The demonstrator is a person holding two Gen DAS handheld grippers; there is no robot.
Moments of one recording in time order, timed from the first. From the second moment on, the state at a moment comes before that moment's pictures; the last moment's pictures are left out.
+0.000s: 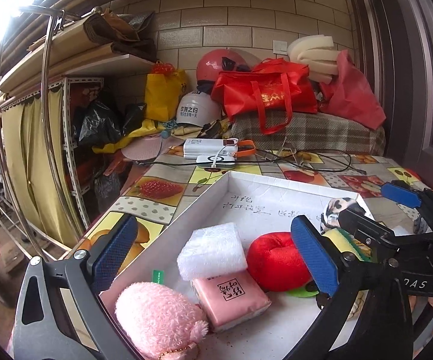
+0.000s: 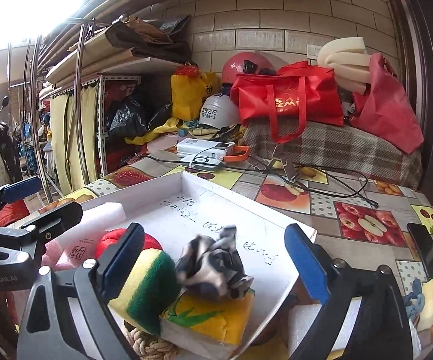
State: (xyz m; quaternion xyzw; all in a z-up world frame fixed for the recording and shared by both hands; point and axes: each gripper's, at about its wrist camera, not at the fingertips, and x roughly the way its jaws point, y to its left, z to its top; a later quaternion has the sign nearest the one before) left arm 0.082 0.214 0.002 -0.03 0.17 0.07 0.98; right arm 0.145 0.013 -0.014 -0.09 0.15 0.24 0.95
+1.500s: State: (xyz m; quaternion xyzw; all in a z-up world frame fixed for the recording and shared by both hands) left arm 0.018 0.079 0.005 0.02 0.18 0.00 0.98; right arm 0.079 -0.141 -0.009 -0.04 0.11 0.15 0.98
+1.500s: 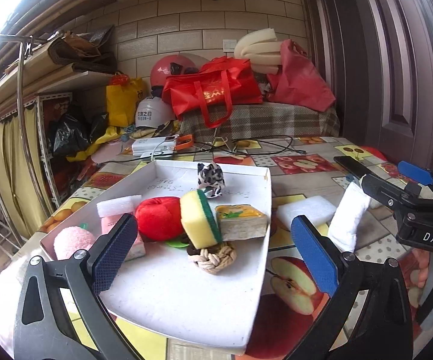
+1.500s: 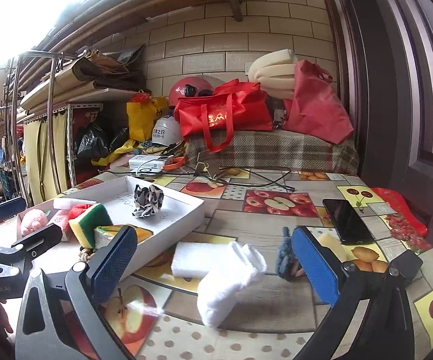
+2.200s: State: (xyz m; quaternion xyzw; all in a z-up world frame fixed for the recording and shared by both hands) left arm 0.104 -0.056 -0.013 0.10 0.31 -0.16 0.93; right arm 0.149 -0.235 -0.023 -0.02 0.25 0.13 0.96
